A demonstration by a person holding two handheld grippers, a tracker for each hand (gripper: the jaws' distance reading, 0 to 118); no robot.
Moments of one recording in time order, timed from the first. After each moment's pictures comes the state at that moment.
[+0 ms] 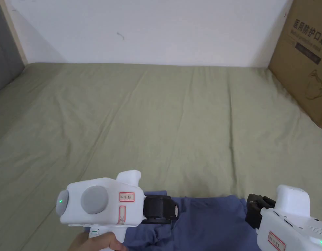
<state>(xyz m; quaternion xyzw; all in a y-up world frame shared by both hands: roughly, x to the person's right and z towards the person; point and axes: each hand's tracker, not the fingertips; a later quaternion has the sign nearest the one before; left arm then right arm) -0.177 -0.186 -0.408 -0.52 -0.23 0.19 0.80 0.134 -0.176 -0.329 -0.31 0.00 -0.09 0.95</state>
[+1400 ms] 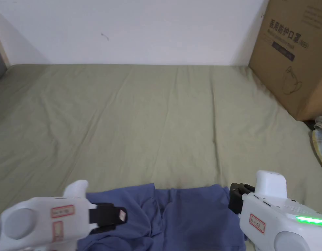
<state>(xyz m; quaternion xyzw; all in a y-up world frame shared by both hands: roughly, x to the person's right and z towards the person) -0.268 -0.196 -0.354 -0.46 -0.23 0.29 0.80 0.128 -0.164 -0.316 -0.31 0.01 -0.09 0.95</state>
